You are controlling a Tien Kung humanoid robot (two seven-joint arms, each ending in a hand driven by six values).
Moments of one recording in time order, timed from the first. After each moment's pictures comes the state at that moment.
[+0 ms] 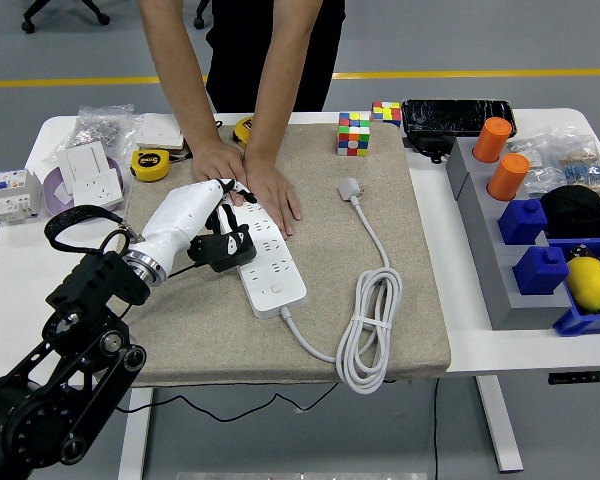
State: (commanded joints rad) left arm -0.22 0.06 -1.20 -1.50 2.20 -0.06 0.18; right arm 0.08 -0.09 1.43 0.18 -1.43 0.00 -0.08
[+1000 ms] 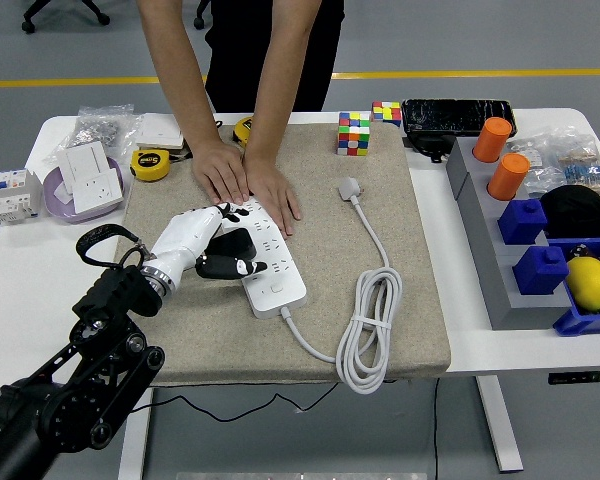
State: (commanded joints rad) left arm -0.26 0.02 -1.16 -1.23 2.27 0.04 0.14; right arm 0.07 -0.09 1.41 0.18 -1.42 0.00 -0.09
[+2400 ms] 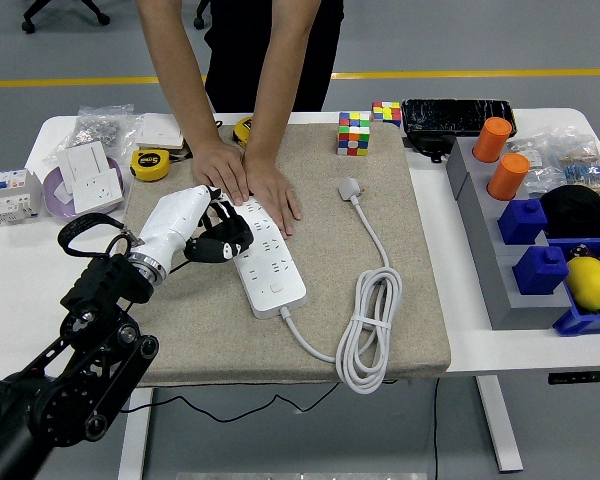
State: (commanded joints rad) left arm -0.26 0.03 -1.22 -1.32 2.27 0.07 0.14; right arm 0.08 -0.09 1.42 0.18 -1.42 0.00 -0.09
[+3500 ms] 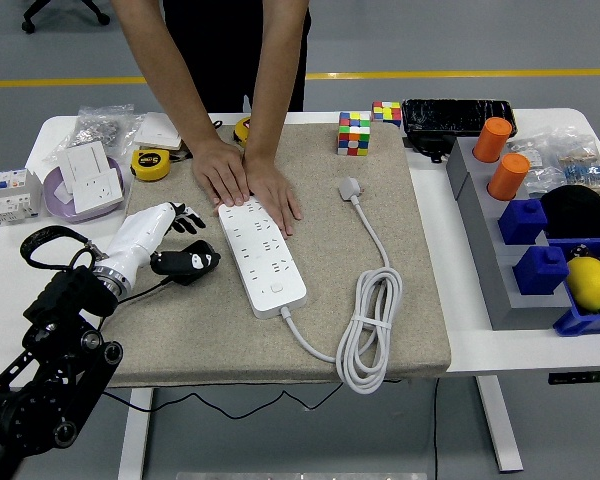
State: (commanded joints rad) left arm -0.20 0.07 -1.30 -1.28 2.19 0.00 0.08; right arm 0.07 -0.09 1.41 0.18 -1.42 0.00 -0.09
